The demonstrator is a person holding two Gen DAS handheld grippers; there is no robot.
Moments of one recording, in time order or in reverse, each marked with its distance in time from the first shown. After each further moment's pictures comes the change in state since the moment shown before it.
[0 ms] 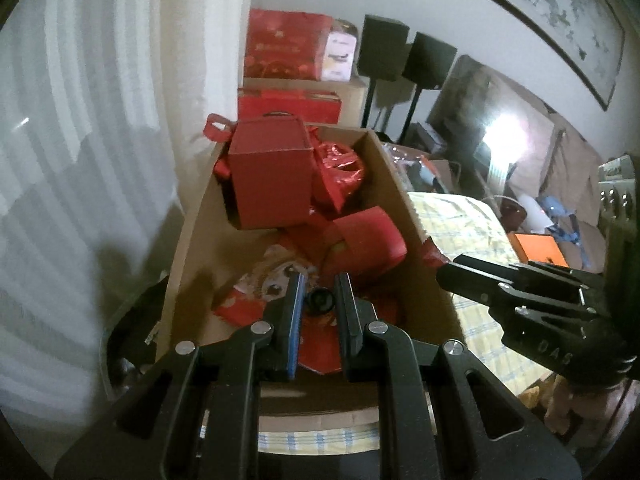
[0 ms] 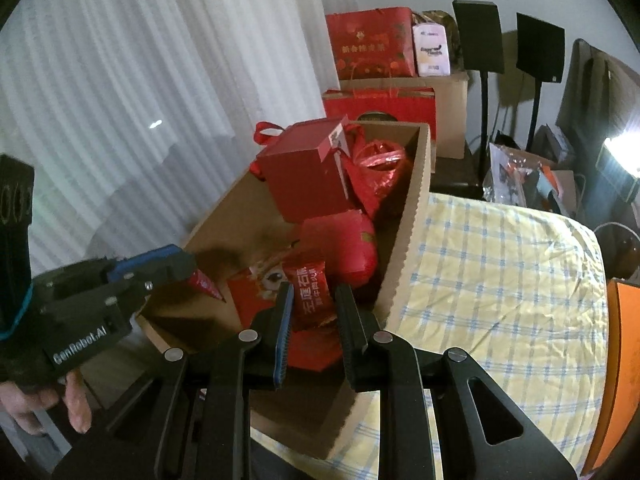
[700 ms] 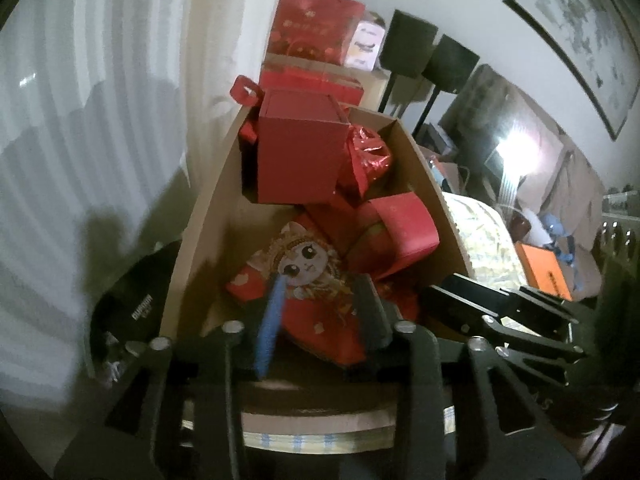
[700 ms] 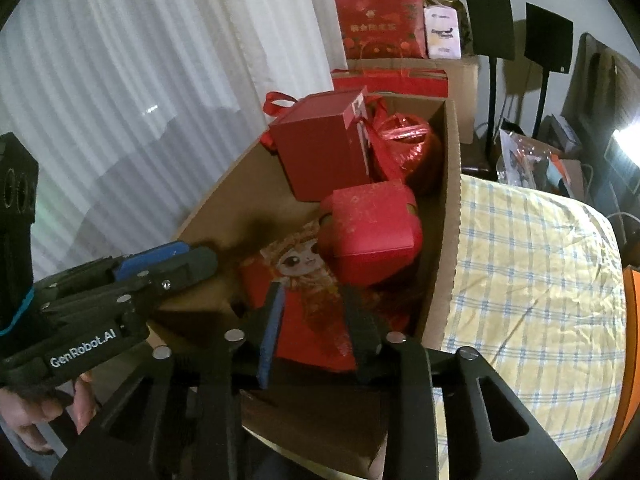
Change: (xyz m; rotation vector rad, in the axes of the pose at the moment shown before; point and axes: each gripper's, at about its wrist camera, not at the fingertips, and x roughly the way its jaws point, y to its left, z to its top) left arm 0.020 0.038 -0.012 -0.118 0.042 -0.041; right arm 0.034 0.027 -0.014 -0.001 0.044 -0.018
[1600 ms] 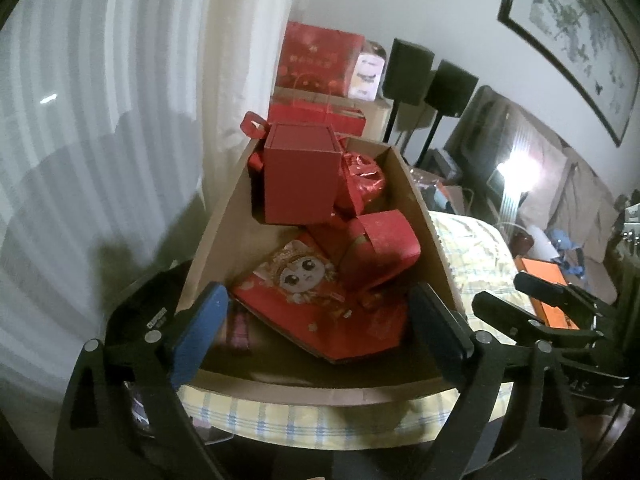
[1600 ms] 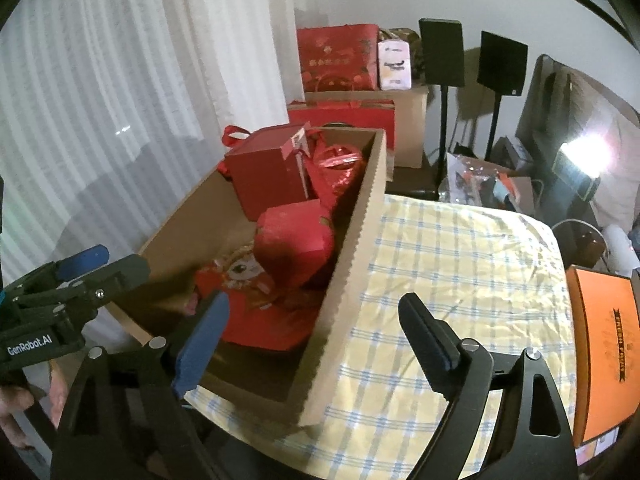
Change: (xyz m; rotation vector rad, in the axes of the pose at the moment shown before) left arm -0.036 -0.023 -0.016 0.017 -0.122 0.065; right arm -0.060 -0.030 -0.019 -0.003 -0.109 -0.144
